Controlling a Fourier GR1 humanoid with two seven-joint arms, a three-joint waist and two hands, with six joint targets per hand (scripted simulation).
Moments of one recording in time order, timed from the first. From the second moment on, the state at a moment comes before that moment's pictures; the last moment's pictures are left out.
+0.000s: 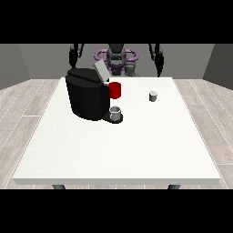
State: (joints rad) left arm 0.02 0.11 0.02 -1.53 0.02 -0.01 -0.01; right arm 0.00 -0.12 0.02 -1.60 0.02 0.02 -0.01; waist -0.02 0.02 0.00
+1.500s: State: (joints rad) left arm -0.36 0.51 0.02 -1.07 -0.39 -0.22 -0.16; right arm -0.16 -0.03 0.05 -1.52 0.19 -0.16 0.01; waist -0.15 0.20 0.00
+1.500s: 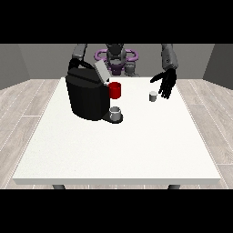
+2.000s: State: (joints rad) left arm -0.43 0.42 -0.04 -0.93 -0.57 -0.05 -0.21; right arm -0.19 -0.01 0.05 -1.43 0.16 -0.16 0.01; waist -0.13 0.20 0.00
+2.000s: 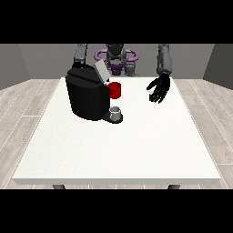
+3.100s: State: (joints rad) left arm -0.57 0.44 -0.11 -0.68 -0.86 -0.02 -0.29; right arm -0.24 -0.02 0.01 -1.29 0.13 -0.14 -0.04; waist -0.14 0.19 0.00
